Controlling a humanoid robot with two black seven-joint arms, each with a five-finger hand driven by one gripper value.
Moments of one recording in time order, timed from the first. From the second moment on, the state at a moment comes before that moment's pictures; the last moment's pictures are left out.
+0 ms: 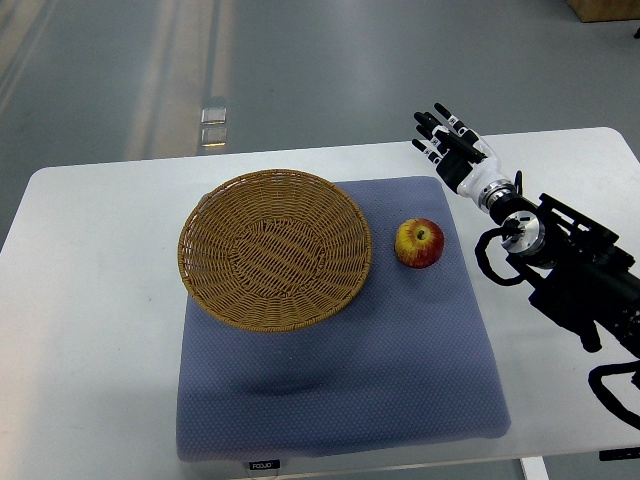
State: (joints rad) left arm 0.00 0.00 -0.12 -0.18 0.07 -0.18 -0.02; right arm 0.83 -0.08 0.70 0.45 0.11 0.21 0.24
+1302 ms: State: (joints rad) left arm 0.00 0.00 -0.12 -0.21 0.07 -0.18 -0.02; right arm 2.03 -0.21 -0.92 1.19 -0.12 0.42 -0.05
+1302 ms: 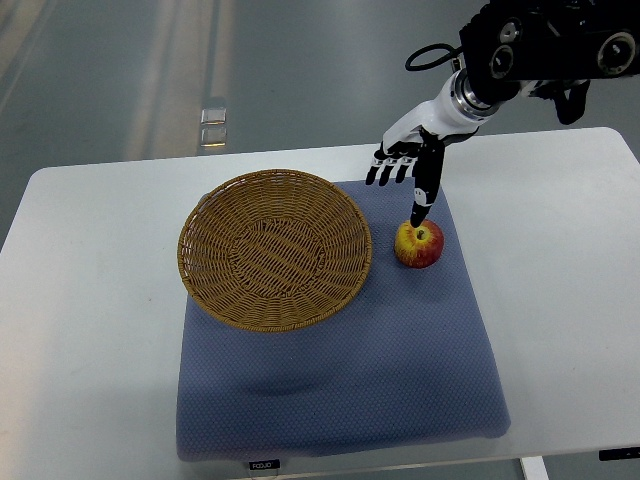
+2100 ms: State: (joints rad) left arm 0.00 0.00 -0.12 -0.20 0.07 -0.18 -0.02; right arm 1.88 -0.08 -1.11 1.24 -0.12 0.03 -0.06
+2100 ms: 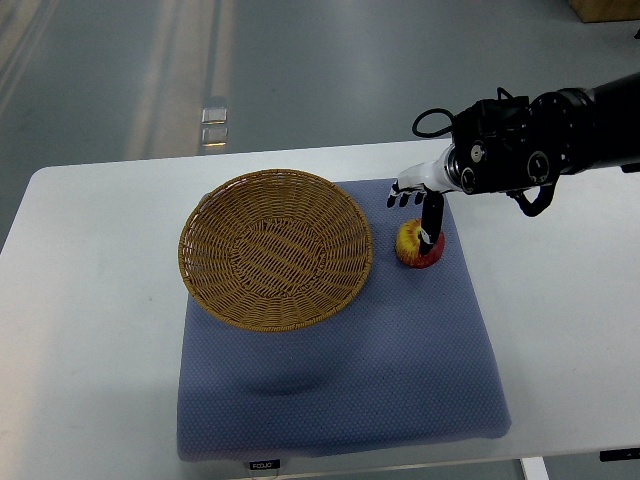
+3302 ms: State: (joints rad) left arm 0.00 0.00 -0.12 -0.20 0.07 -0.17 -0.02; right arm 1.74 -0.06 -1.14 1.22 -0.12 -0.14 -0.05
